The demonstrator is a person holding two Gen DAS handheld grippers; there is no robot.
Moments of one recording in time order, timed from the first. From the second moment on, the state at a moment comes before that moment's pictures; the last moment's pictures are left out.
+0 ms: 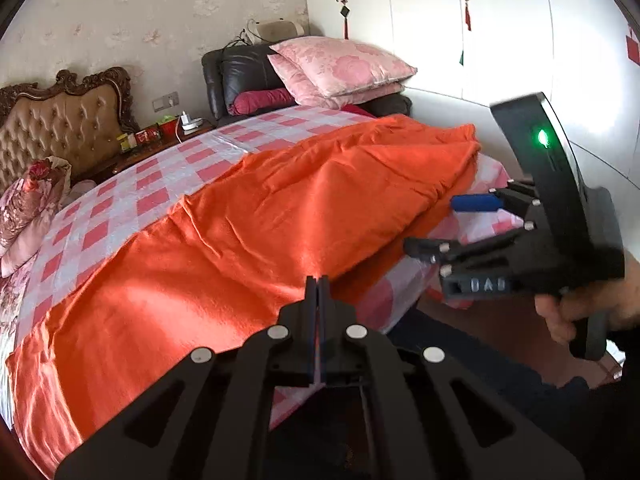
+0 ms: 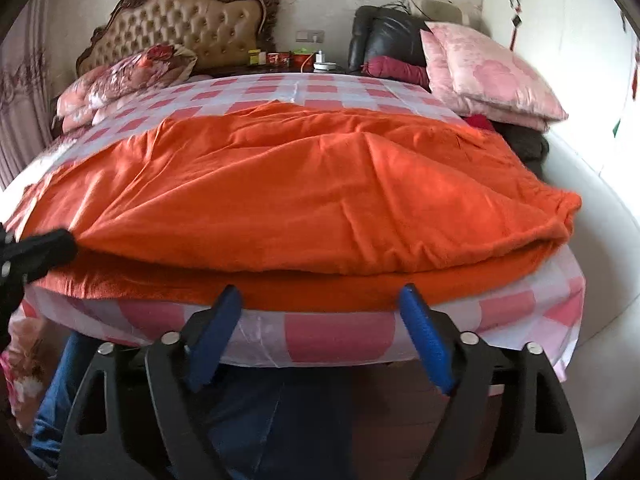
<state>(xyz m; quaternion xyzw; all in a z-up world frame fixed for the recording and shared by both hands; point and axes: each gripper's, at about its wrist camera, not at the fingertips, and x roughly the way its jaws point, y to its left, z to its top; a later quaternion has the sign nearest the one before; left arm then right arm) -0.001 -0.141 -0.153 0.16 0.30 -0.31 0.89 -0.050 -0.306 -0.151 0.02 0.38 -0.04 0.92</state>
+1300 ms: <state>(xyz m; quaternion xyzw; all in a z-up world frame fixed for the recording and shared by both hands) 0.273 -0.115 -0.141 0.04 0.48 -0.37 0.80 -0.041 -0.458 -0.148 0.06 0.37 -0.15 0.92</state>
